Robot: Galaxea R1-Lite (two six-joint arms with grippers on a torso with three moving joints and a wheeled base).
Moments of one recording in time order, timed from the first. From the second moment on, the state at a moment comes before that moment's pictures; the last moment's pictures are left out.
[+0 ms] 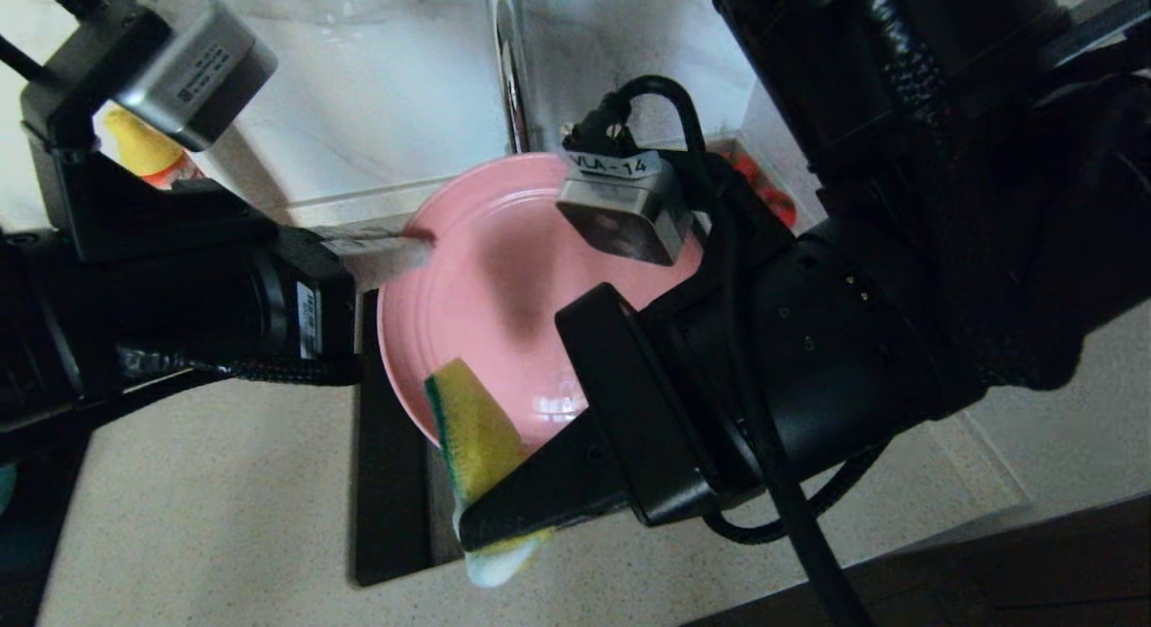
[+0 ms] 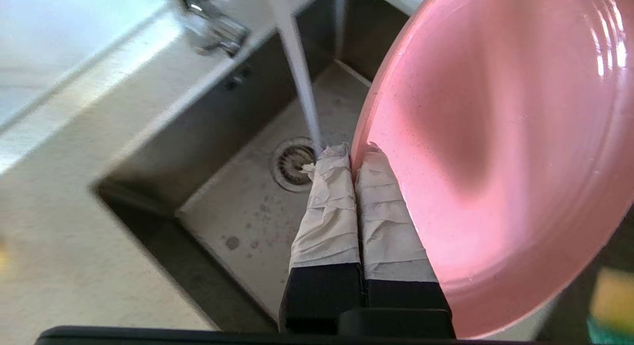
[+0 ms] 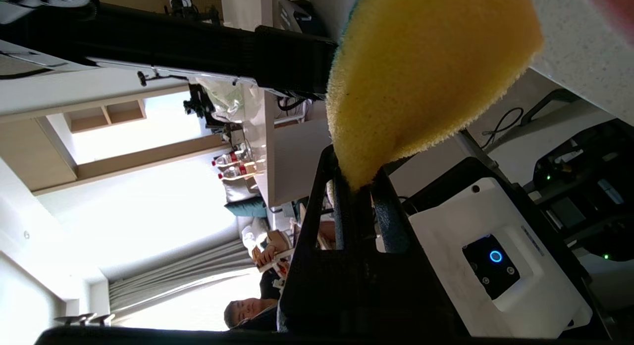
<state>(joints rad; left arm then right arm) -0.68 1.28 -1.06 -0.11 0.14 0.24 1.02 1.78 -1.94 0.75 0.53 0.66</state>
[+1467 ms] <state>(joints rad) -0.79 1.22 -1.02 -0.13 0.29 0.32 0.99 1.88 -1.94 0.68 0.46 0.66</state>
